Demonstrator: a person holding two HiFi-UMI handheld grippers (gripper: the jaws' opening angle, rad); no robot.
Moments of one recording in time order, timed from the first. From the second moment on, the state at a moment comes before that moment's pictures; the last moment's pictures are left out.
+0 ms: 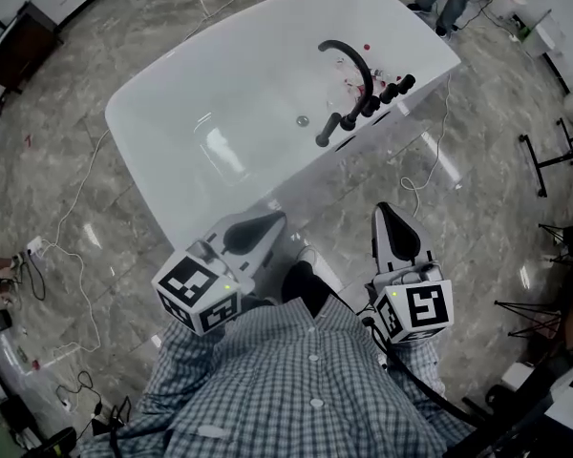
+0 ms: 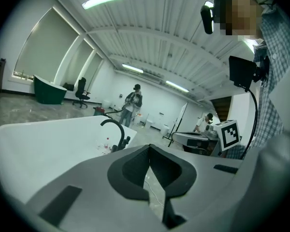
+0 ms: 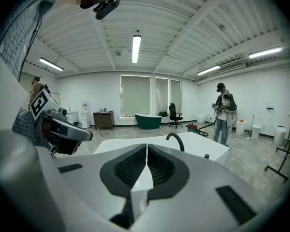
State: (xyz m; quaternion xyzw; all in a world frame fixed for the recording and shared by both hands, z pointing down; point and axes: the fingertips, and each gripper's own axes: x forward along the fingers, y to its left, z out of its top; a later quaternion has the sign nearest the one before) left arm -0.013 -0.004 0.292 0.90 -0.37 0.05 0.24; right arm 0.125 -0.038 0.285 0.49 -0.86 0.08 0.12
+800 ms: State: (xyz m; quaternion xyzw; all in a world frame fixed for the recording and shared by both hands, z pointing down) left arm 0.013 -0.105 0.331 0.86 -0.43 0.03 0.29; right arm 0.144 -0.170 0.341 0.43 -0.88 0.12 0.13
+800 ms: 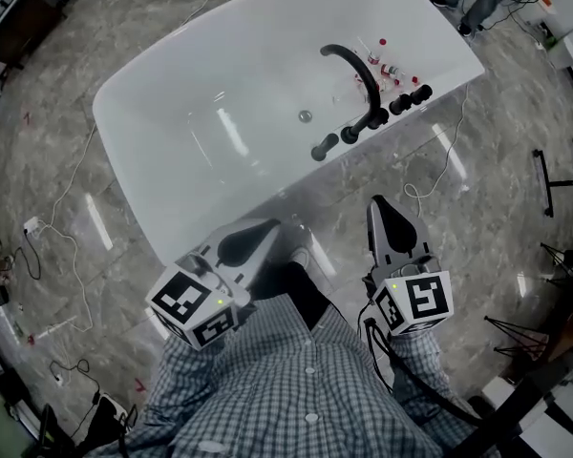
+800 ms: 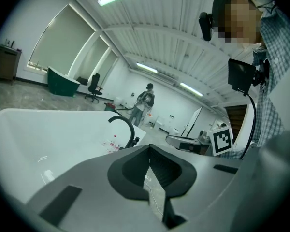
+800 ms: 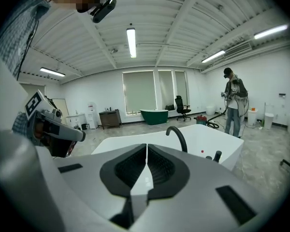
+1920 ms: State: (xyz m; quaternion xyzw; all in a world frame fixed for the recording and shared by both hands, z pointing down) left arm -0.010 -0.154 0.478 0.88 -0.36 0.08 0.29; right arm 0.102 -0.230 0.526 0.44 -0.87 0.14 0.19
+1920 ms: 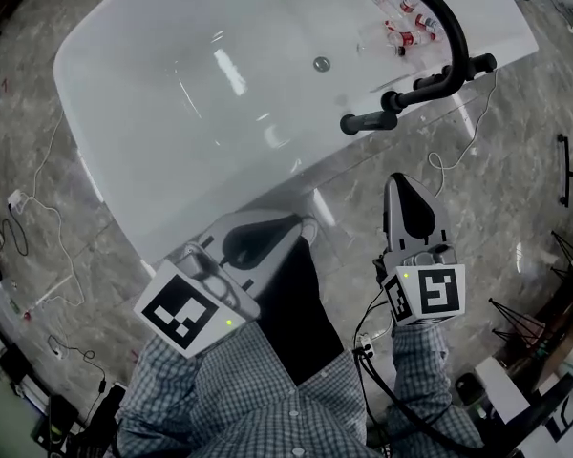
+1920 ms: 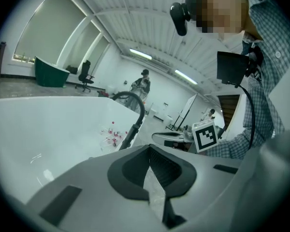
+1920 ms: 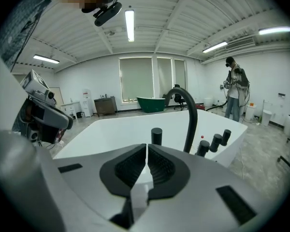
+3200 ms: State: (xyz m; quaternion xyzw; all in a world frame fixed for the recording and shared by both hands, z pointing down) left arm -0.026 -0.181 0.575 0.86 -0.37 0.10 0.34; right arm 0.081 -0.283 0.709 0.42 -0.84 0.20 0.28
